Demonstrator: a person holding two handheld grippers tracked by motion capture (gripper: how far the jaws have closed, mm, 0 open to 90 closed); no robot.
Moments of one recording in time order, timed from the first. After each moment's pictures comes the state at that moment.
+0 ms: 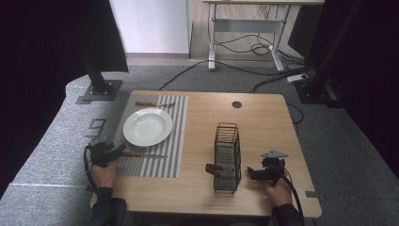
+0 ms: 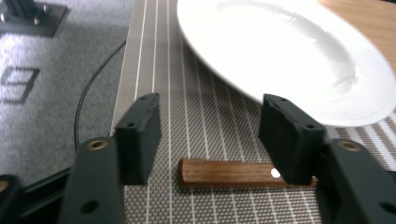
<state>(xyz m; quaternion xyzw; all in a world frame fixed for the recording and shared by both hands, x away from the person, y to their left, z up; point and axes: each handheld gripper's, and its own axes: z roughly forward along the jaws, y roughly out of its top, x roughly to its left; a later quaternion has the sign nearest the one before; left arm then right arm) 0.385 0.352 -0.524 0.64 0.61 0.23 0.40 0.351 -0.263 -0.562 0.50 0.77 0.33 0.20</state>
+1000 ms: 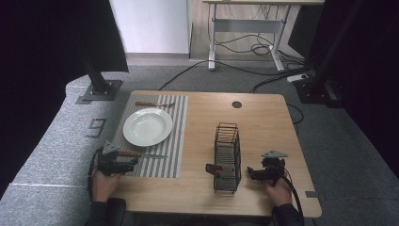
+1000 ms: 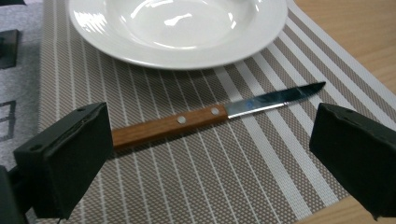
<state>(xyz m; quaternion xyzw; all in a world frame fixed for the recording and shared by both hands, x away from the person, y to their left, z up) 0.348 0.312 -0.507 0.76 0.50 0.22 0.36 0.351 -0.263 -0.562 0.50 0.77 0.33 0.20</state>
